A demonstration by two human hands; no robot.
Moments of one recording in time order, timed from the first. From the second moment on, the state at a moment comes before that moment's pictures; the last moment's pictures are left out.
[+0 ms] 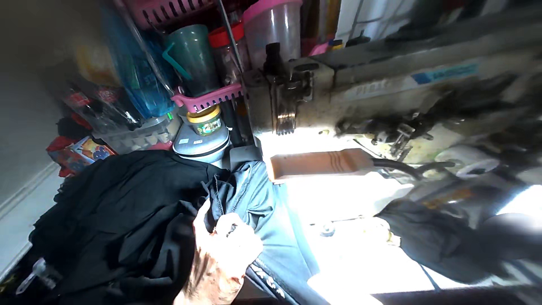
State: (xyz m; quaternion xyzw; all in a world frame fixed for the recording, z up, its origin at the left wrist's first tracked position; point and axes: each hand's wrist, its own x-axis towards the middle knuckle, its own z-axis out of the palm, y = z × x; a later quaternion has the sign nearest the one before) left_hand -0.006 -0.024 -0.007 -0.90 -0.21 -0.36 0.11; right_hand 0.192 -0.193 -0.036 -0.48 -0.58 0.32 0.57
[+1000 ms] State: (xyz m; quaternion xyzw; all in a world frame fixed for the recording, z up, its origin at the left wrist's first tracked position) left_hand 0.040 0.050 0.034 -0.92 -0.28 -0.23 0.12; right_hand 0.211 -0.096 -0.032 -0.61 -0.50 0.32 0.53
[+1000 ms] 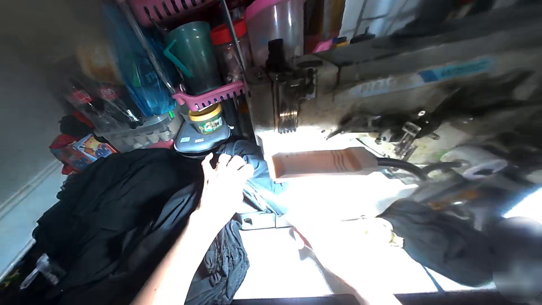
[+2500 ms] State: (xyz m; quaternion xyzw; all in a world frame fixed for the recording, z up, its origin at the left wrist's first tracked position) left_hand 0.008 0.007 0.031 -0.91 -0.33 -0.26 -0.05; right_hand 0.182 -0.127 -0.043 -0.71 -0.55 0.14 0.42
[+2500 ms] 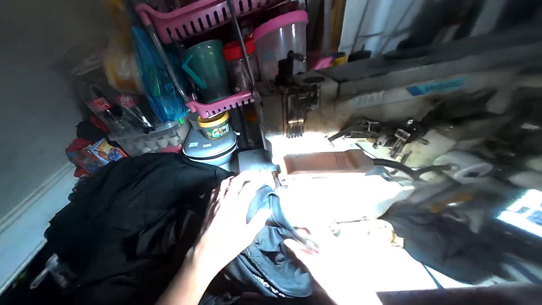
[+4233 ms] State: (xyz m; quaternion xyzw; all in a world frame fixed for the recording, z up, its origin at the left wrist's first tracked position) left_hand -0.075 -0.004 0.014 -0.80 -0.49 -0.21 -0.27; right_hand 0.280 -0.245 0.001 -0.70 -0.59 0.26 0.32
